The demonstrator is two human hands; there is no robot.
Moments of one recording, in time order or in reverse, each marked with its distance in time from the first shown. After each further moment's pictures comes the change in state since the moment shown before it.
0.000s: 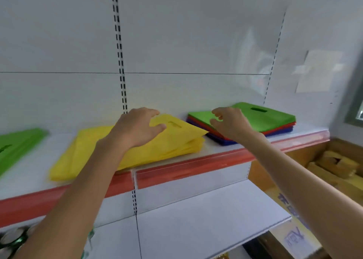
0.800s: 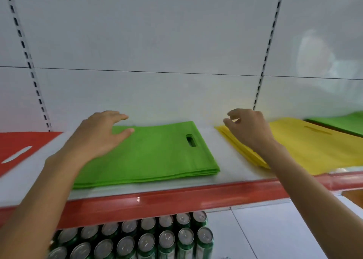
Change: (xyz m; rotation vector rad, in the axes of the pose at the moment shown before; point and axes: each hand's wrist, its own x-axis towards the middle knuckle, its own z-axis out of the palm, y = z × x) left_hand -0.152 -0.405 -0.169 0.088 0.121 -0.247; right_hand -0.016 -0.368 0.141 0.119 0.065 0.000
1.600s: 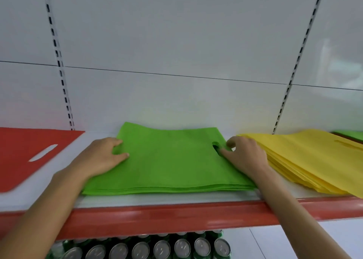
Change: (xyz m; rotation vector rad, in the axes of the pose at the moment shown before) left_hand -0.002 -0.066 0.029 -0.099 -0.183 -0.201; right_hand -0.017 -0.025 0.052 -0.164 -0.138 0.022
